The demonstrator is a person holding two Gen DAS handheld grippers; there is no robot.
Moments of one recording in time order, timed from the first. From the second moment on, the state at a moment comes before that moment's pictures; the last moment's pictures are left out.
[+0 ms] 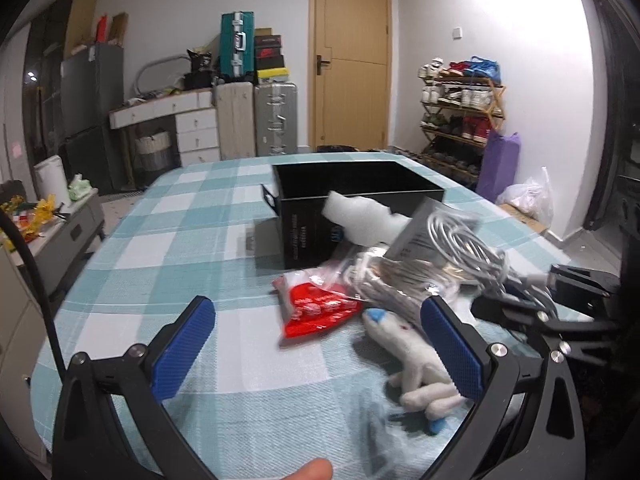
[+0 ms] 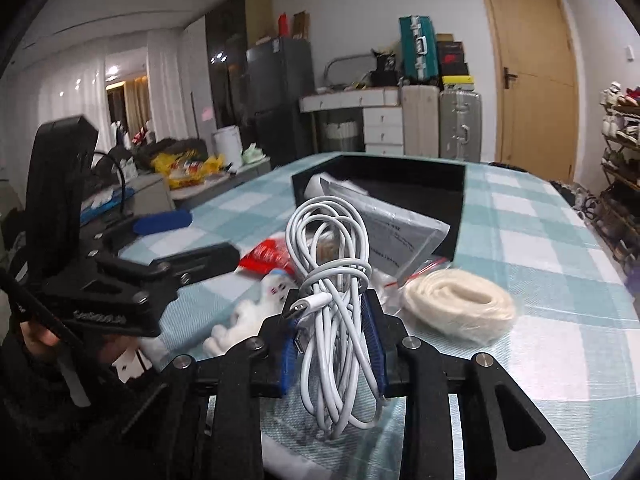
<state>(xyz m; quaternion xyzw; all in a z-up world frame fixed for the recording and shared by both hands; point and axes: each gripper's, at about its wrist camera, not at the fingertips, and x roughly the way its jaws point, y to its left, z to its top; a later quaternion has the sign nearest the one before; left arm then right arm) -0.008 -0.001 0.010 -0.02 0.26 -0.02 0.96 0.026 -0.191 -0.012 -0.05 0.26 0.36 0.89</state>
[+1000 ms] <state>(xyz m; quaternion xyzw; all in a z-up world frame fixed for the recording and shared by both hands) -0.022 -0.060 -0.005 0.07 0.30 -0.15 0.94 0.025 -0.206 0.000 -0.04 0.25 0.32 0.91</state>
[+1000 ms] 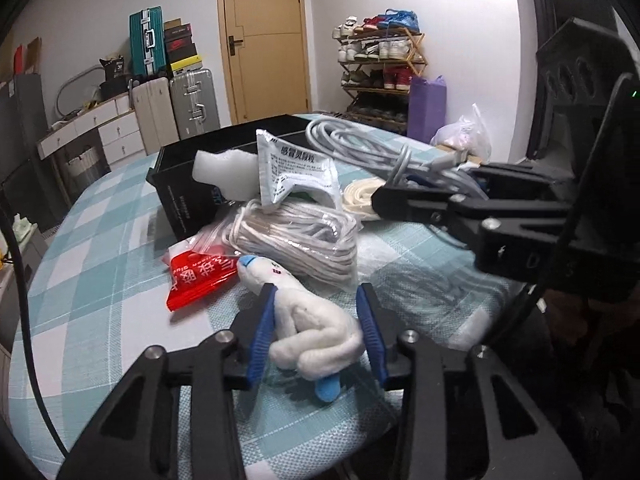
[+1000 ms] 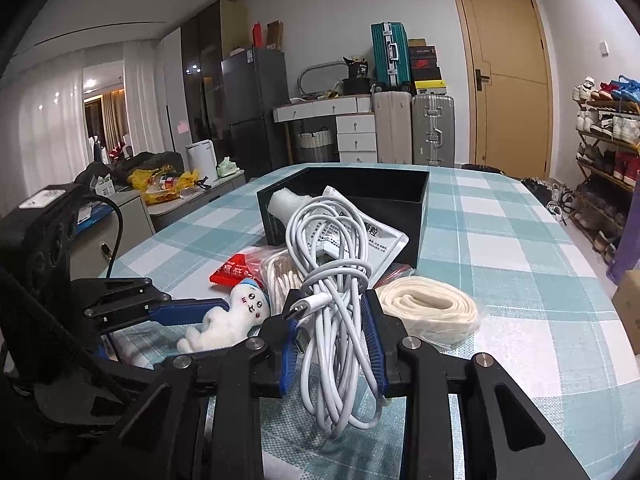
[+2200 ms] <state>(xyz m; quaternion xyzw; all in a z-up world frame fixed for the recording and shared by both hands) -0.007 -0.013 0.066 -0.01 0.22 -0.11 0.97 0.041 -0.213 0.044 0.00 0.26 0.33 0.91</state>
